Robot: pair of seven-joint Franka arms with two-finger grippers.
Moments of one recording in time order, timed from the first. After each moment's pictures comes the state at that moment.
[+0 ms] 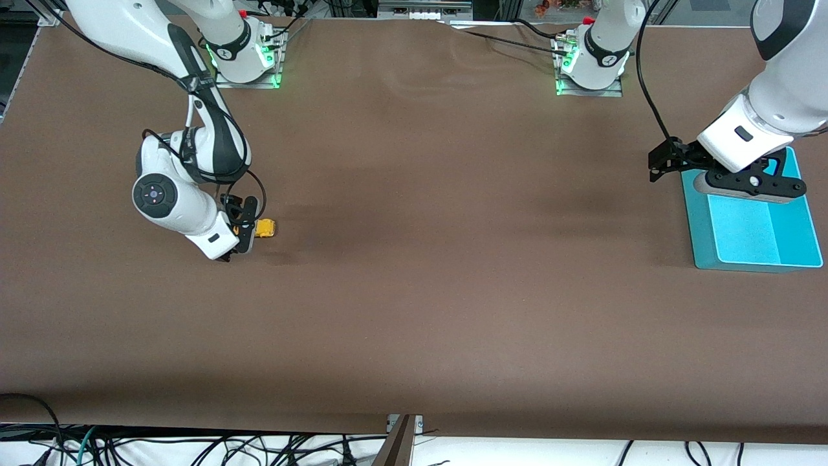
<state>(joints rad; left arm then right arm) 0.08 0.02 -0.20 -1.70 0.02 1.69 0.00 0.28 0.41 -0.10 -2.02 0.00 2.32 -1.30</state>
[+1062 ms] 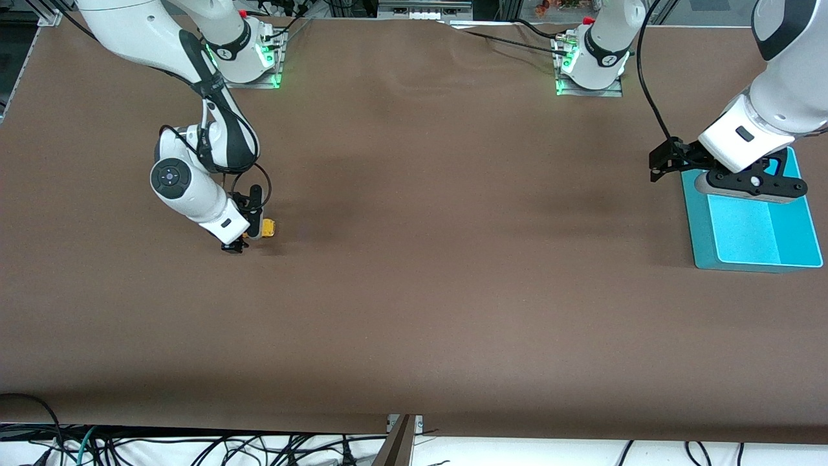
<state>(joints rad) 0.08 0.02 -0.20 -1.70 0.02 1.69 0.00 0.28 0.41 -0.09 -2.16 0.00 2.53 -1.43</state>
